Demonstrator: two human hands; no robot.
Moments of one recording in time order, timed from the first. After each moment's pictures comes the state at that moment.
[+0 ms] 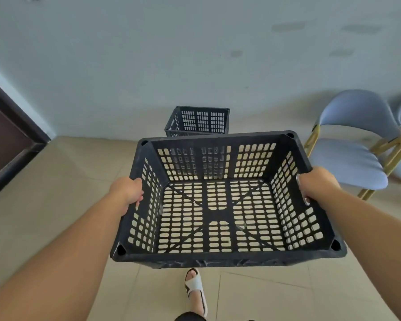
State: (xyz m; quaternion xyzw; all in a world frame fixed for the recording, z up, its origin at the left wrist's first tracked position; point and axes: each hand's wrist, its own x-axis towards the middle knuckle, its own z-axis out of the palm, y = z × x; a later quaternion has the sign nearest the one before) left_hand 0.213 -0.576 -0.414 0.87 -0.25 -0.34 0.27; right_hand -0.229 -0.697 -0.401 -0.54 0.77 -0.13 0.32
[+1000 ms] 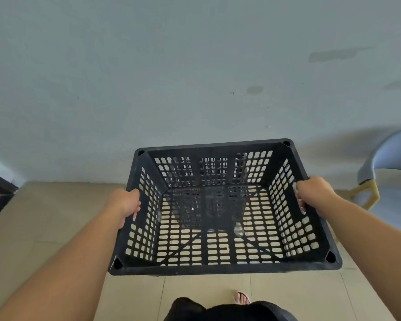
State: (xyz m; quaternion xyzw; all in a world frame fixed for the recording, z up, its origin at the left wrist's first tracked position) left_hand 0.463 -1.072 -0.427 0.86 -0.25 -0.35 0.28; right_hand 0.012 -1.174 -0.426 -0.44 0.79 -0.15 0.39
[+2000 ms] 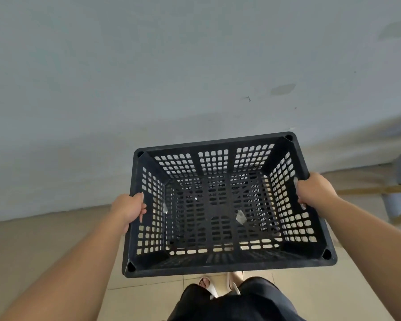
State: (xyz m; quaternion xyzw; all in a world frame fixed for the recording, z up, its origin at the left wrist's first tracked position) left_hand 0.605 -1.448 -0.509 0.85 -0.27 -0.42 0.18; right_hand 0.160 -1.472 -0.505 -0.39 0.84 -0.12 0.36
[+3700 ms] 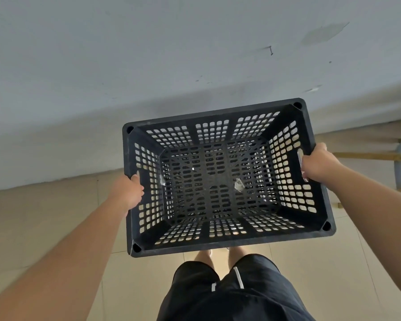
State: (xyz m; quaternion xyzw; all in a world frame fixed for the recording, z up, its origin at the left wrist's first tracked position) left_hand 0.608 -1.528 -0.593 0.86 -0.28 -0.42 0.08; right_hand 0.172 -1.564 -0.578 -0.35 0.86 0.03 0.37
